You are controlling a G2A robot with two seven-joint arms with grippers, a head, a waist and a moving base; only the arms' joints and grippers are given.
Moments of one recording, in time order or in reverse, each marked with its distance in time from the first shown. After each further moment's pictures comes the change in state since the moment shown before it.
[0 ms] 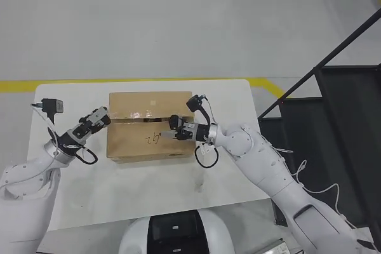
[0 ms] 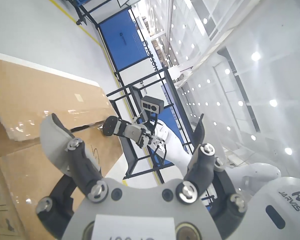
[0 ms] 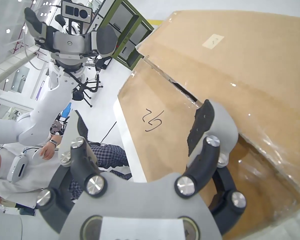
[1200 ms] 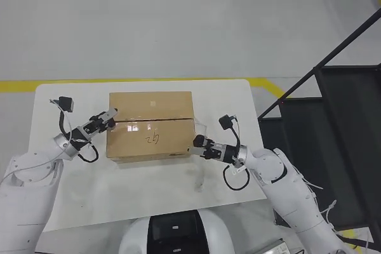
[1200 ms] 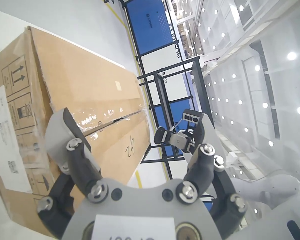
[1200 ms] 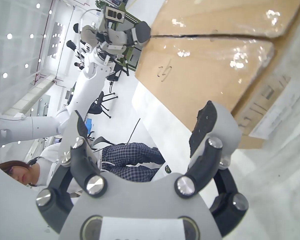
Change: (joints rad) left arm -0.107 0.002 0.075 0.146 0.096 0.063 -0.083; right arm -0.409 0.109 0.310 -0.349 0.145 0.132 0.201
